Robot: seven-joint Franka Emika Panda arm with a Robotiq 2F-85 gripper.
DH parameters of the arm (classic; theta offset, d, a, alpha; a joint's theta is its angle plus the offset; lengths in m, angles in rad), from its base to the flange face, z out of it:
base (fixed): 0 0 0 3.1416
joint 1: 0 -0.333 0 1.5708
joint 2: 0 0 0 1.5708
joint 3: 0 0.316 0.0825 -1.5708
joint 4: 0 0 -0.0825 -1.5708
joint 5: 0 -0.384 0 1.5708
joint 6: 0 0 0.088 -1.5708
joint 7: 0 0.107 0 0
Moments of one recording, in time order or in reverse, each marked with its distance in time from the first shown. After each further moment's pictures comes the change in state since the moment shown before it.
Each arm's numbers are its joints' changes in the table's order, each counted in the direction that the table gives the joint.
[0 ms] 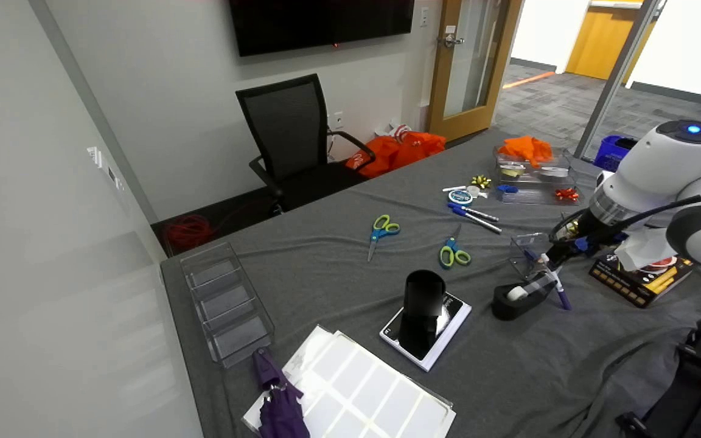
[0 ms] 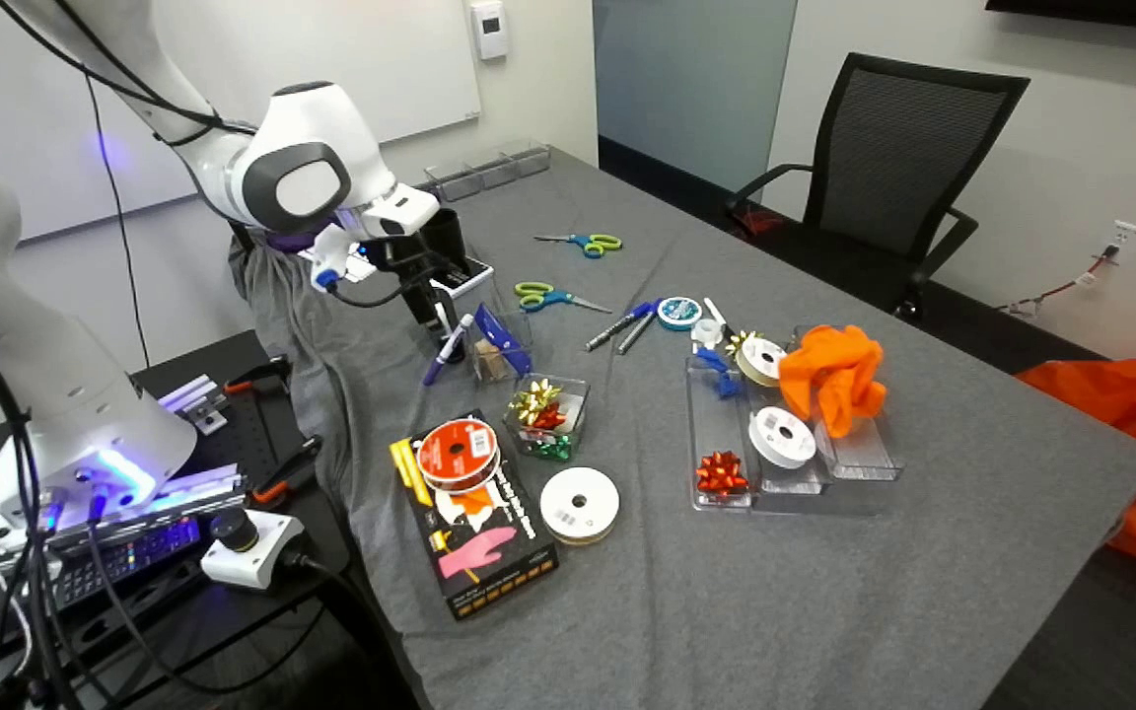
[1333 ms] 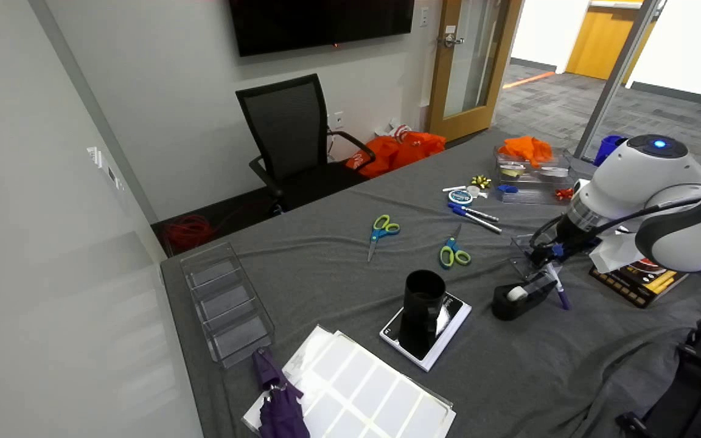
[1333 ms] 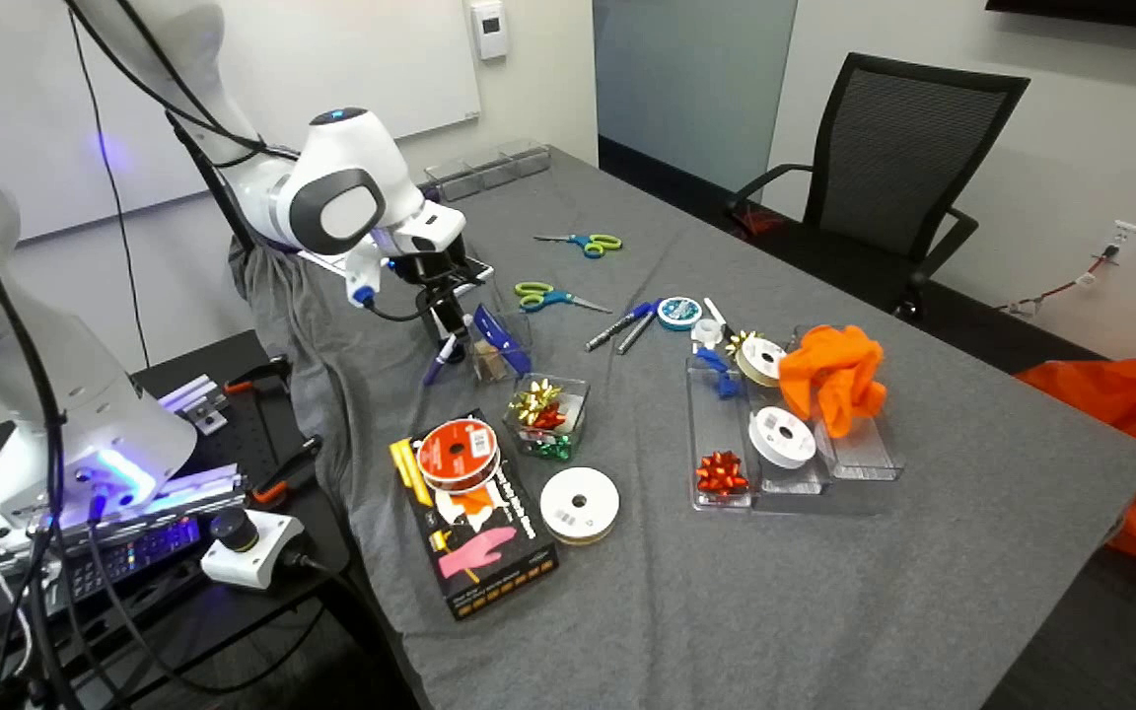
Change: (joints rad) arm -0.015 0.174 -0.018 -0.105 0.020 -0.093 0.000
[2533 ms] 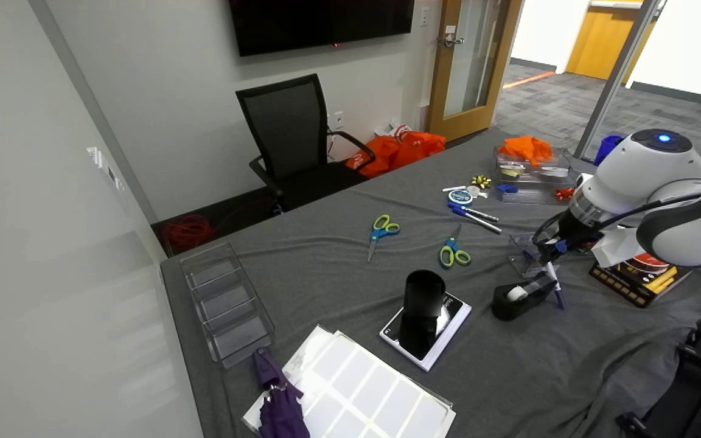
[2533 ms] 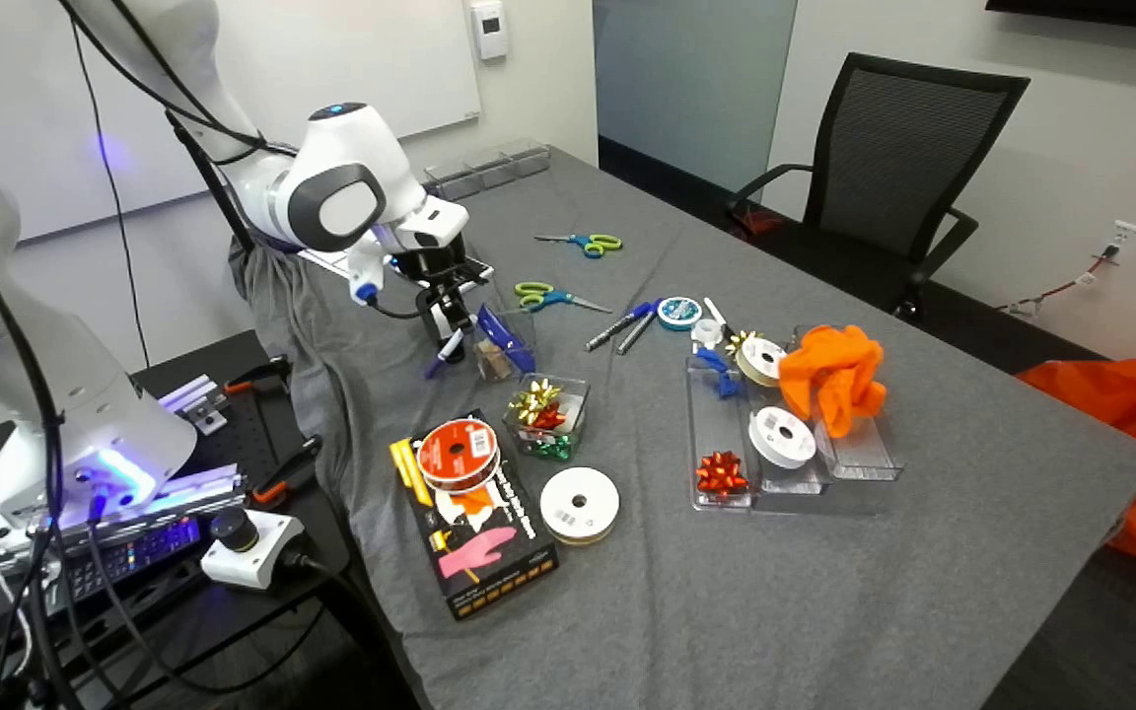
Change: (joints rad) arm 0.002 -0.018 -0.016 -0.003 0.000 0.000 -0.022
